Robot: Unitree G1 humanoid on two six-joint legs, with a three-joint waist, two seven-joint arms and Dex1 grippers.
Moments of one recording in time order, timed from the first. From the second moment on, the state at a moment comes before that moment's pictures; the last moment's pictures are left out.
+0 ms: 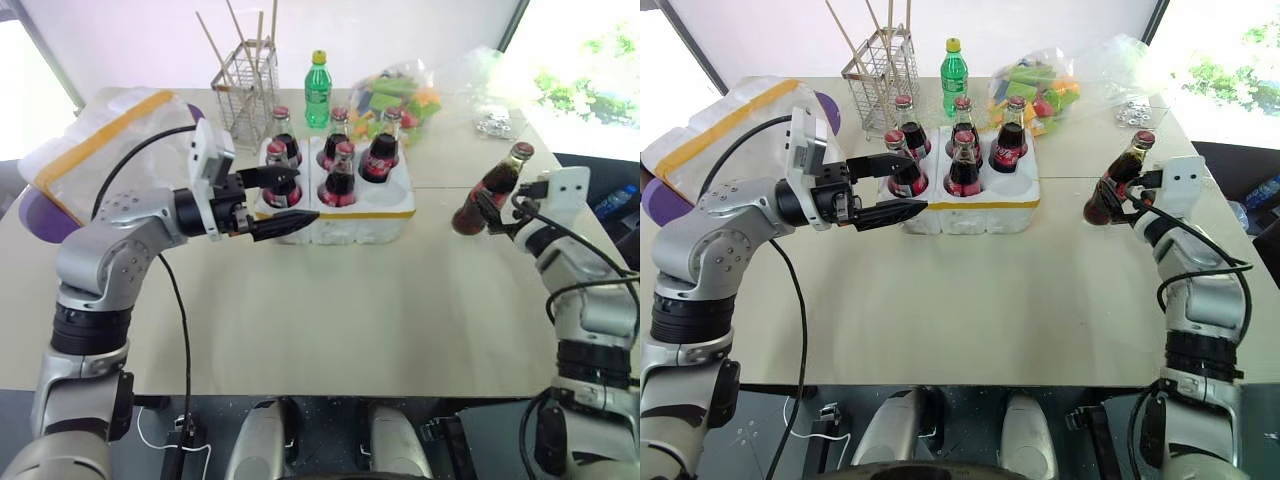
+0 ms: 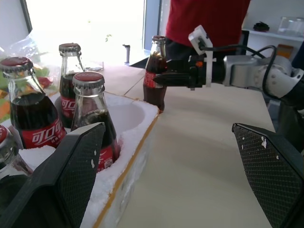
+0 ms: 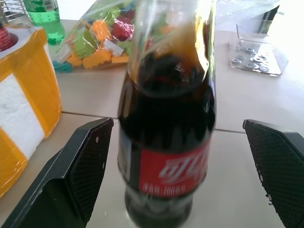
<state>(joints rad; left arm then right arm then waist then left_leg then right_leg) -0.64 0.62 0.05 -0.20 -0.70 0.68 -0.96 -0.48 -0.54 -0.34 0.19 0.28 0.40 0.37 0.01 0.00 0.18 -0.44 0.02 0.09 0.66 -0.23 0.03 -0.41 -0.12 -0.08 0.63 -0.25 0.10</state>
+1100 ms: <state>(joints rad) -0.60 0.63 0.06 -0.25 -0.71 0.69 -0.90 -0.74 -0.38 -0.08 0.10 0.44 0.49 0.51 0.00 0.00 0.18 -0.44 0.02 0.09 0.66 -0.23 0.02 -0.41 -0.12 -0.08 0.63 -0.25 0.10</state>
